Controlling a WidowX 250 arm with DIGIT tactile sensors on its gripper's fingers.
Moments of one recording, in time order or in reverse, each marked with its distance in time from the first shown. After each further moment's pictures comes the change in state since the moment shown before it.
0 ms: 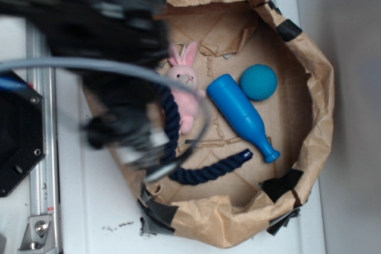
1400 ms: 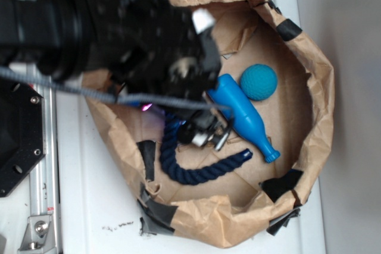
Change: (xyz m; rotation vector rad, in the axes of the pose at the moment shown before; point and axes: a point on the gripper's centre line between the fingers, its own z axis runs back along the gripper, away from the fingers) arm 0.023 0.000 -0.113 0.027 0.010 0.404
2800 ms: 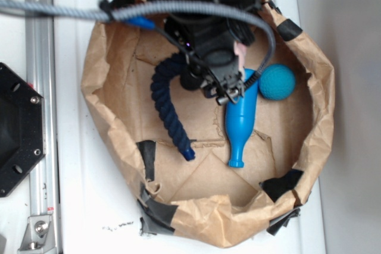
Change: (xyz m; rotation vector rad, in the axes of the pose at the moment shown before) arm 0.041 -0.005 0.107 -0.093 -0.142 -0.529
